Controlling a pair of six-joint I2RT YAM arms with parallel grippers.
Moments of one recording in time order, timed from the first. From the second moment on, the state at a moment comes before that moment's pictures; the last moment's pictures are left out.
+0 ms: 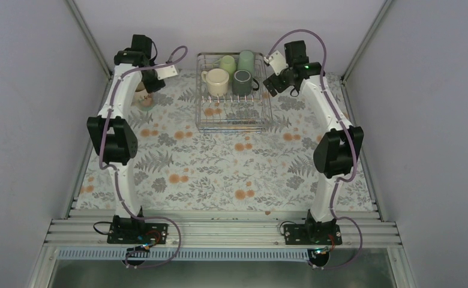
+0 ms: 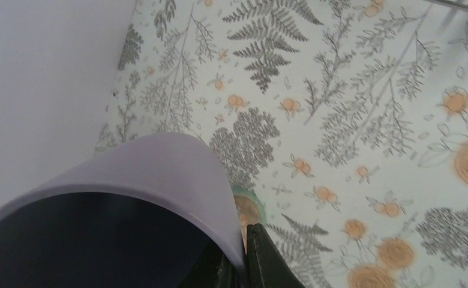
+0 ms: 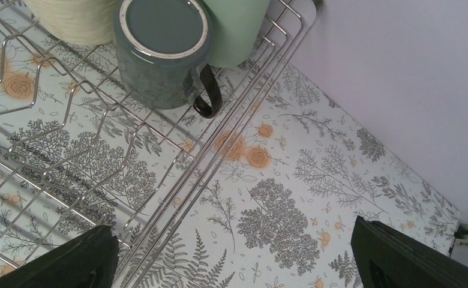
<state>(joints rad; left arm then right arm) -0.05 2.10 2.16 -1.10 0.07 1.07 0.23 1.99 2.00 -0.84 -0.02 -0.50</state>
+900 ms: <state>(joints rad) -0.15 2.39 2.42 -1.34 0.06 1.14 0.23 2.13 2.14 -0.88 -0.07 -0.50</state>
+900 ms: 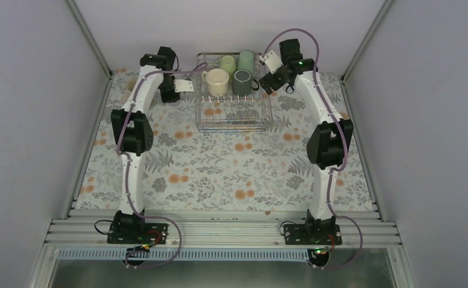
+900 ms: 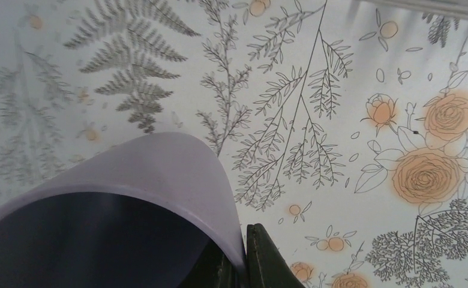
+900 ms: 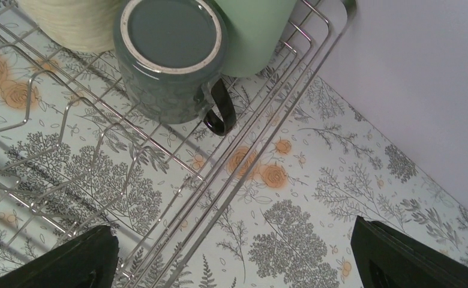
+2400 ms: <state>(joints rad) -0.20 1.98 2.17 -0.80 -0.07 0.86 0.31 2.08 1.94 -1.07 -0.25 -0.67</state>
